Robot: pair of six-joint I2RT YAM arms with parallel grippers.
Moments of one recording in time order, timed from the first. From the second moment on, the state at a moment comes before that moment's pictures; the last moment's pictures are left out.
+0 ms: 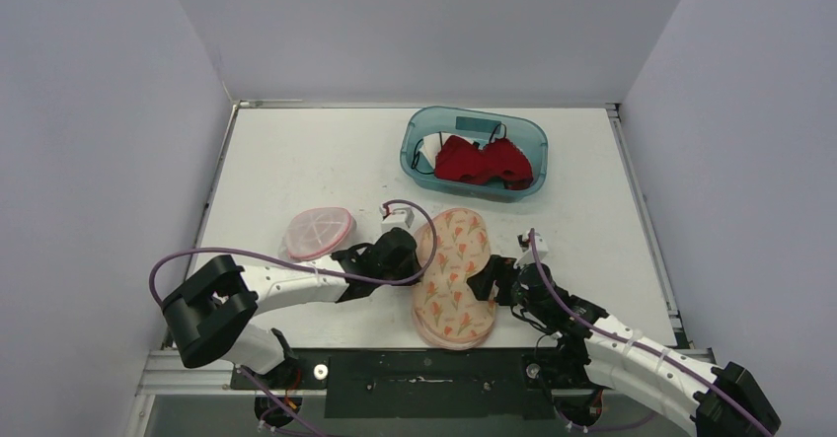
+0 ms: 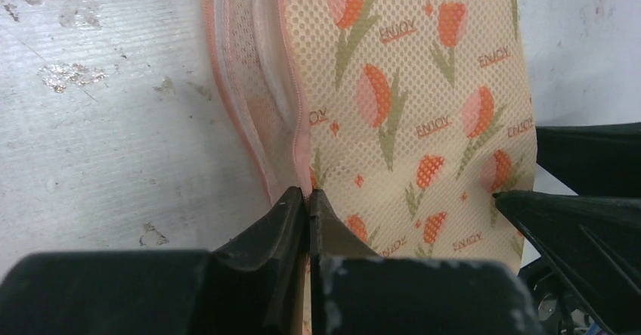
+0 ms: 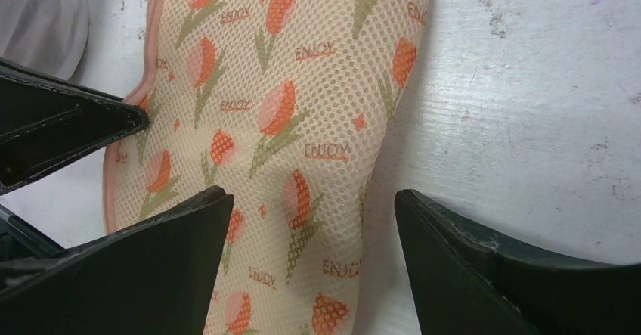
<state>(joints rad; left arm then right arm) -0.98 1.44 0.68 -0.04 -0.22 -0.89 0.75 0.70 0.14 -0.02 0.13 0.75</state>
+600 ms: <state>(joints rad) -1.00 1.22 0.63 -0.03 -0.23 -0.94 0.75 0.68 0.14 0.00 0.14 0.78</state>
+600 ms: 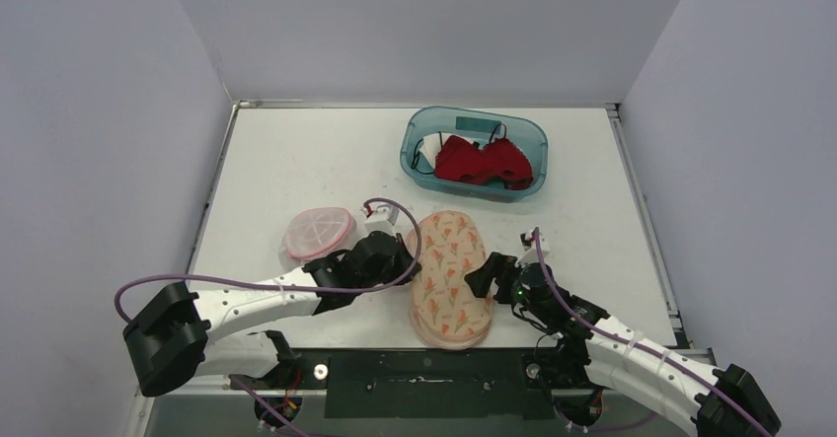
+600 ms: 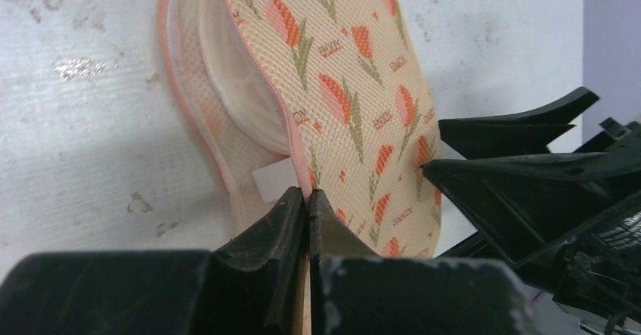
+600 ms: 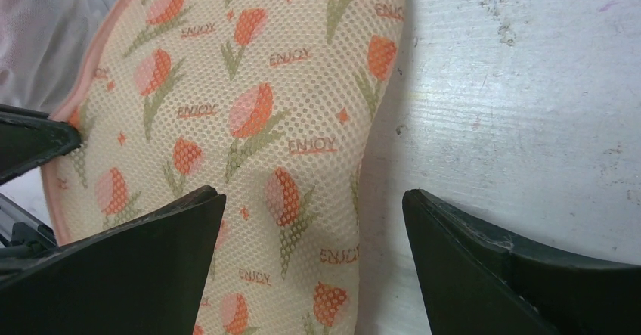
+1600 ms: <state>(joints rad) -1.00 1.10 0.71 -0.33 -0.31 -0.88 0.76 0.65 0.27 -0.10 0.10 0.67</state>
